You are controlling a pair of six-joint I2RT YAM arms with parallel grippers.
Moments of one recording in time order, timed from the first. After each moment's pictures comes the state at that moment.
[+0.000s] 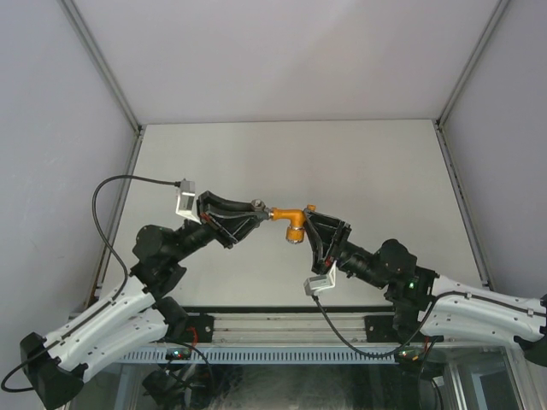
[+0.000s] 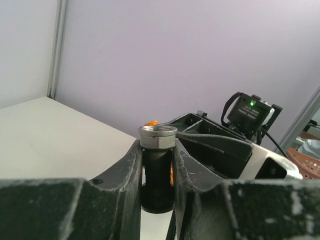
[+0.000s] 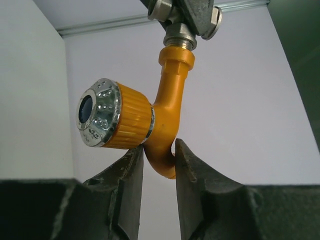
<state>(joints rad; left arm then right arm) -0.75 0.70 0.55 0.58 0.38 -0.58 1.19 0.71 0.50 0.36 0.07 -1.52</state>
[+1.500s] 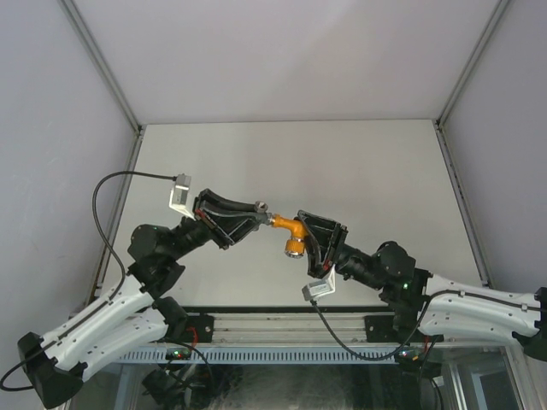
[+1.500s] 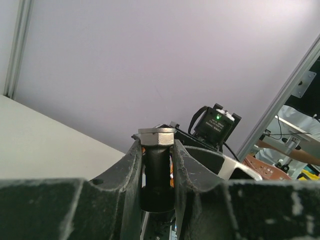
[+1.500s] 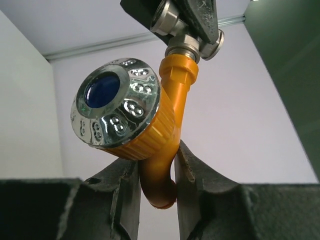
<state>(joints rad) -0.76 0.69 0.61 0.59 0.42 -0.74 1.22 0.75 0.49 0.51 0.04 -1.53</state>
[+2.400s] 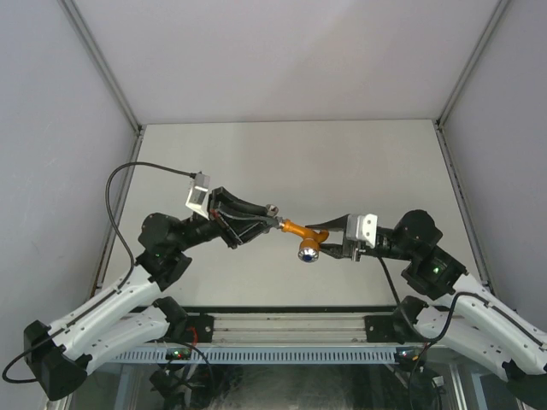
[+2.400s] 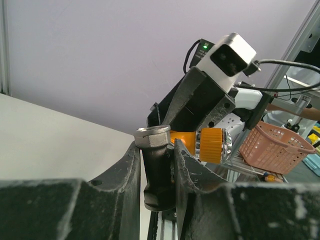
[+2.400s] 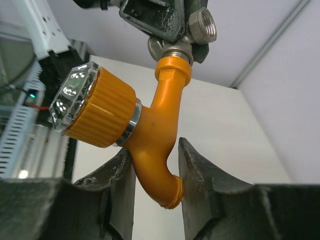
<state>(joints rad) -0.74 0.80 0.64 0.60 0.59 -0.61 0.81 0.66 0.73 -0.03 -0.60 -0.38</state>
